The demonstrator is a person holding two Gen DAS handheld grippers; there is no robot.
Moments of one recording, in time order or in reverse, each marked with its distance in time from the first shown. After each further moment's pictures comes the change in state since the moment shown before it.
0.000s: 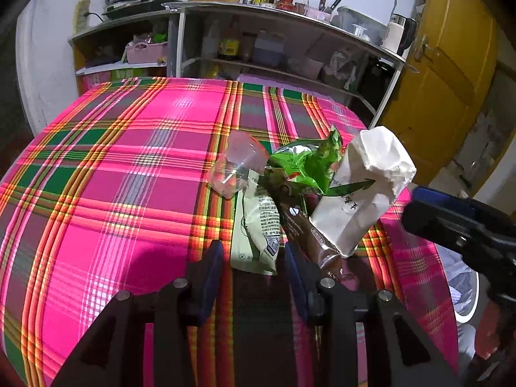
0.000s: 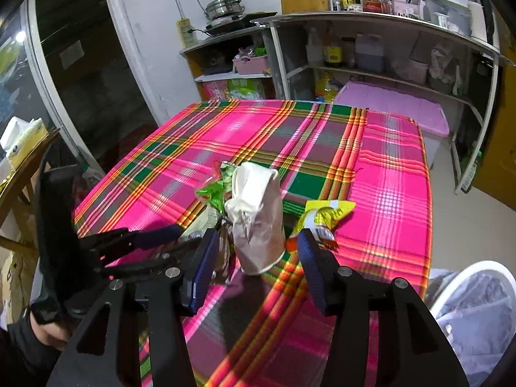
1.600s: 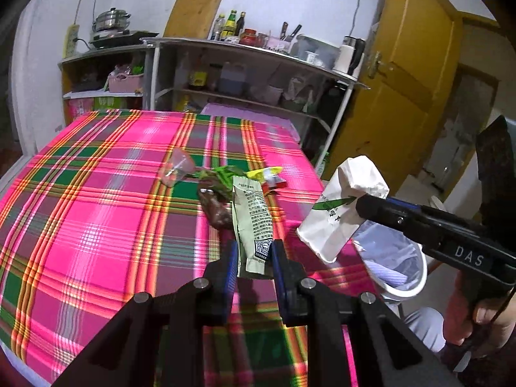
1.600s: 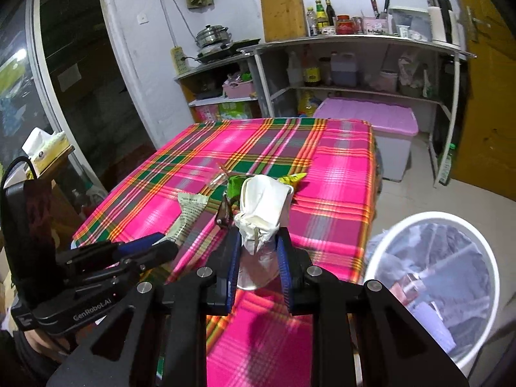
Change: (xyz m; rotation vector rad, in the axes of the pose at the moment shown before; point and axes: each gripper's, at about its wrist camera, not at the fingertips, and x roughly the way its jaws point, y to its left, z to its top) left arm -0.105 -0.066 -0.056 0.047 -0.138 -0.121; right arm -0.113 -0.011 -0.062 0.058 -0.116 -0.037
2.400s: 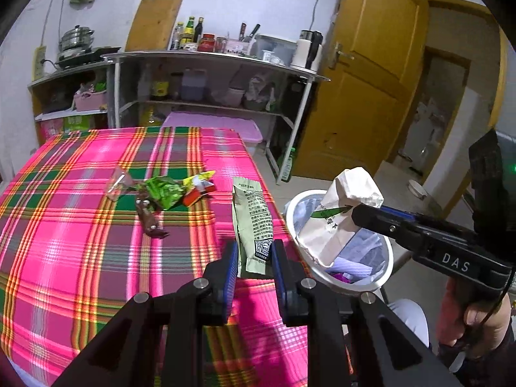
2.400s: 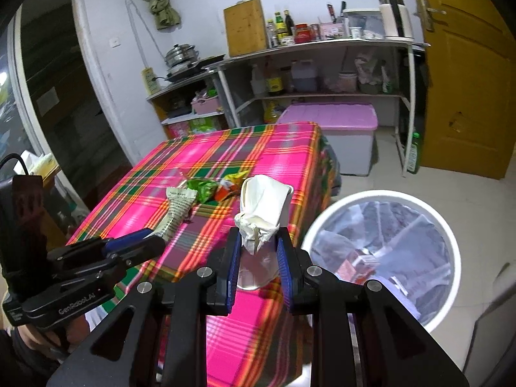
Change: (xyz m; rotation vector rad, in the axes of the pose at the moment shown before) left arm -0.007 -0.072 -0.004 0.103 -0.002 -0.093; right arm -0.055 -0.052 -0.025 0.103 -0.058 -0.098
